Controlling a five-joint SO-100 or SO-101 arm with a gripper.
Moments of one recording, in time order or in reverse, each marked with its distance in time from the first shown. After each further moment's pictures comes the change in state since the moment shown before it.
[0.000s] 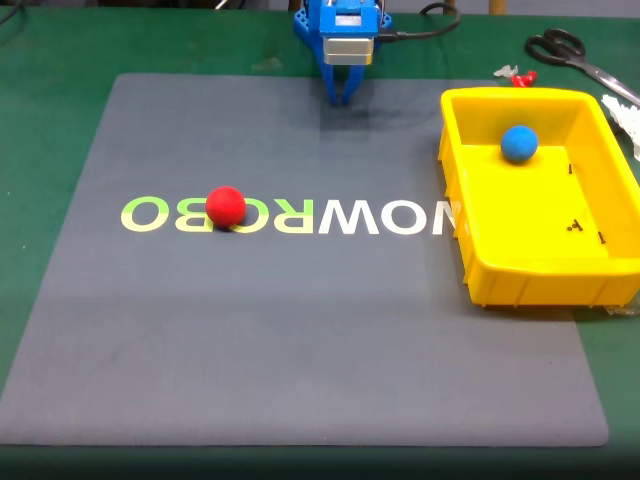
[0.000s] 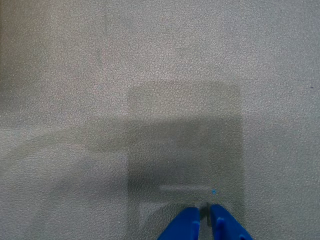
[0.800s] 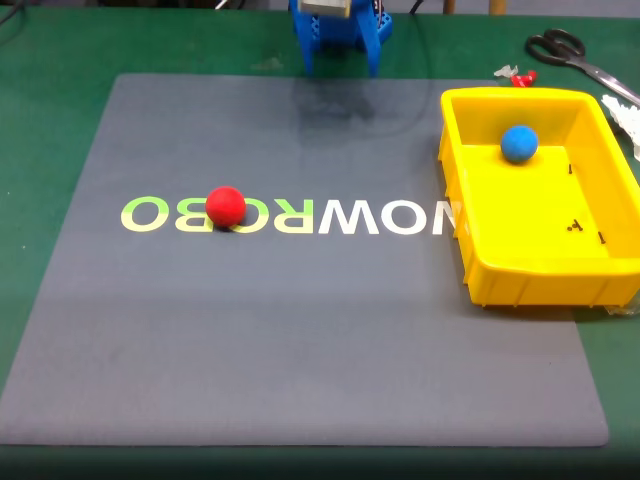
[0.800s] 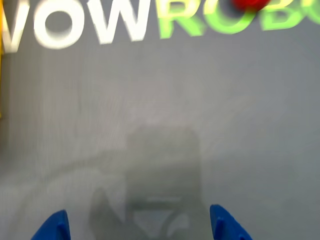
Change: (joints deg) arm 9.4 -17.1 -22.8 -5.0 -4.9
